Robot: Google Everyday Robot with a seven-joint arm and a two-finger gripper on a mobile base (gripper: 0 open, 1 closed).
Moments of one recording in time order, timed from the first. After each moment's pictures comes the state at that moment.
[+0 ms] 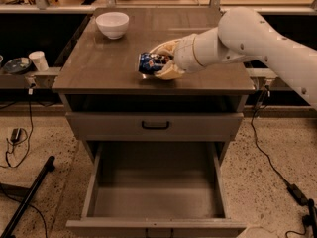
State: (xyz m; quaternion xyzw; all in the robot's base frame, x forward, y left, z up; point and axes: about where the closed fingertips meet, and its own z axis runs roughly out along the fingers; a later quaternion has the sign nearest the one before) arm 0.679 -0.021 0.852 -0.66 0.59 0.07 0.46
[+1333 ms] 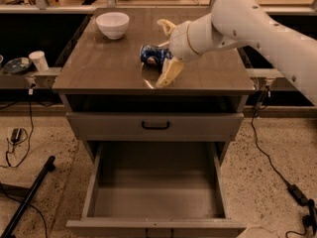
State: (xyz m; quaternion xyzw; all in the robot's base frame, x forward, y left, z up) arm 0.698 -0.008 0.878 -0.69 0.56 0.04 0.46
